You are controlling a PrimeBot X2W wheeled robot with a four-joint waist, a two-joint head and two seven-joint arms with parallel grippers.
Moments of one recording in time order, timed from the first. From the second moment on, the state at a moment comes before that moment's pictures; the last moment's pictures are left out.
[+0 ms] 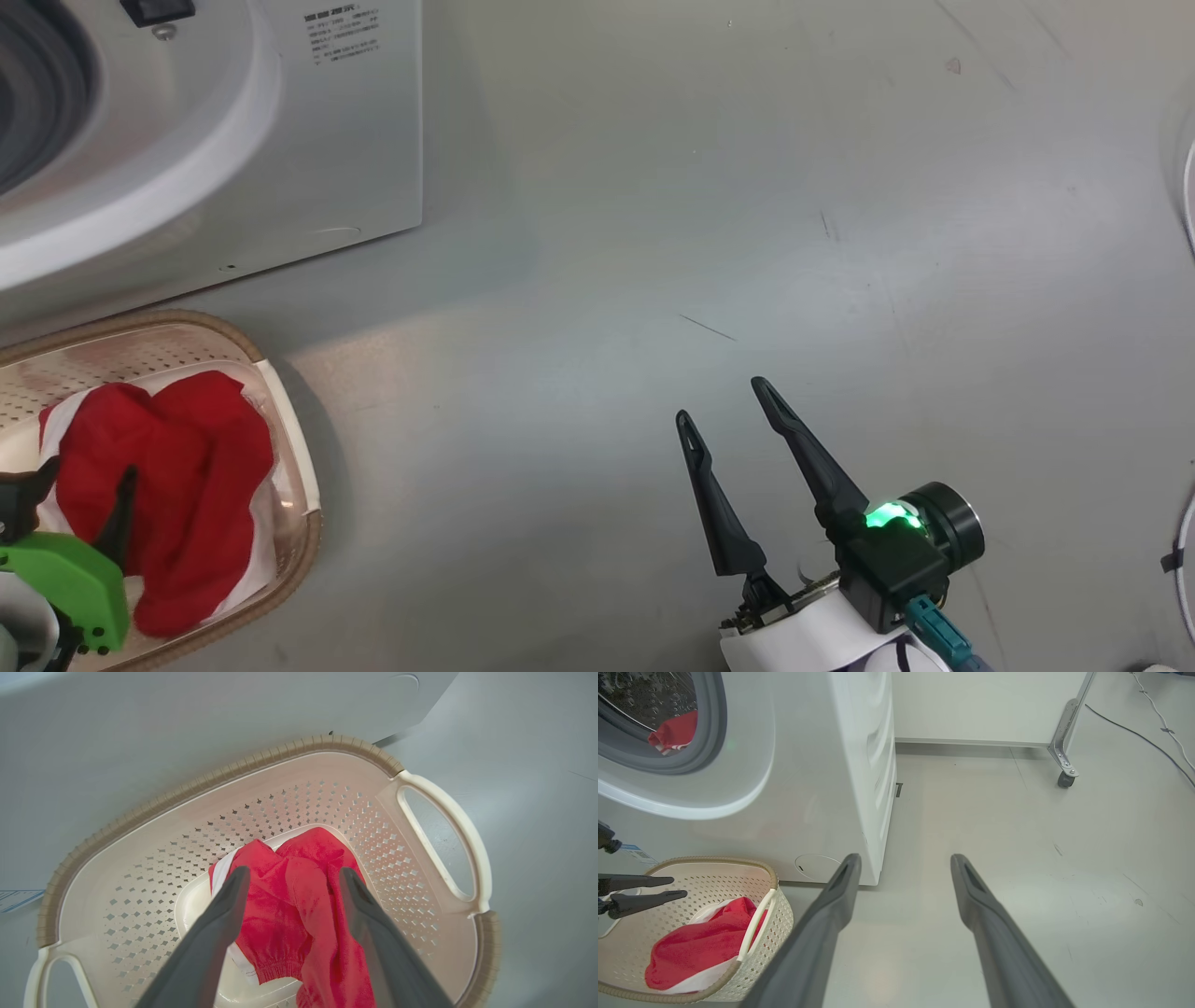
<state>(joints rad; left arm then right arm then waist) -0.30 0.48 -0.29 0.68 -0.47 -0.12 -0.14 -0.01 -0.04 0.53 -0.10 0.18 -0.13 -0.26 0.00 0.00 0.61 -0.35</state>
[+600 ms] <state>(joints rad) -0.36 0.43 -0.39 0.68 -0.52 -0.13 -0.22 -0.04 -0.05 0.46 -0.05 0.18 -0.13 -0.26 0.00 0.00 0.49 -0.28</state>
